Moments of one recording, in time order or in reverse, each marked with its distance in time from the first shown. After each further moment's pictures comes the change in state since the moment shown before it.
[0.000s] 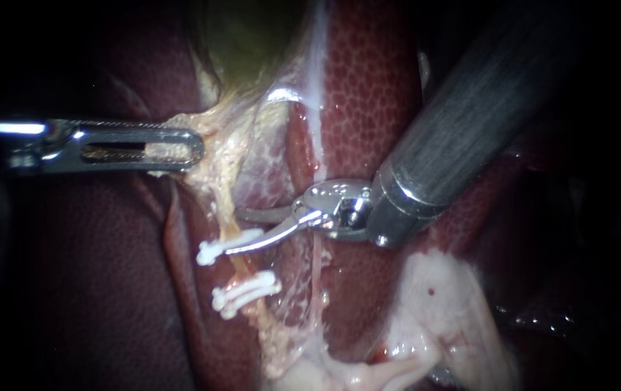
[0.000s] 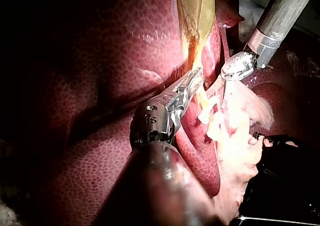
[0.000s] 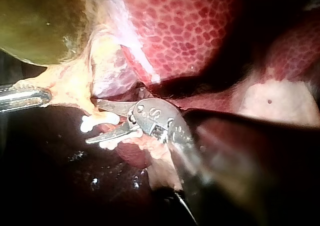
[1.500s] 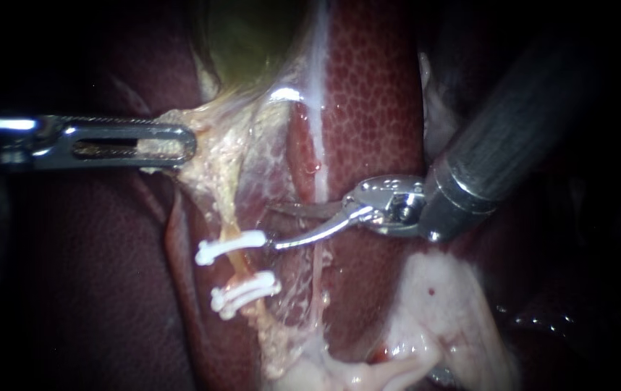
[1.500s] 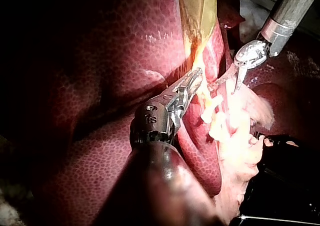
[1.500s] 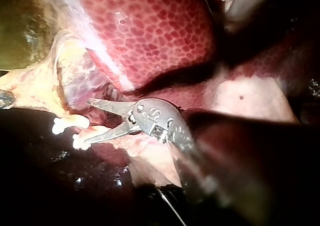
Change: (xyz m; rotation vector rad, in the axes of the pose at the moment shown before) right arm -0.002 -0.001 -0.006 0.005 -0.002 -0.002; left arm -0.001 0.000 -0.001 0.006 0.004 -0.003
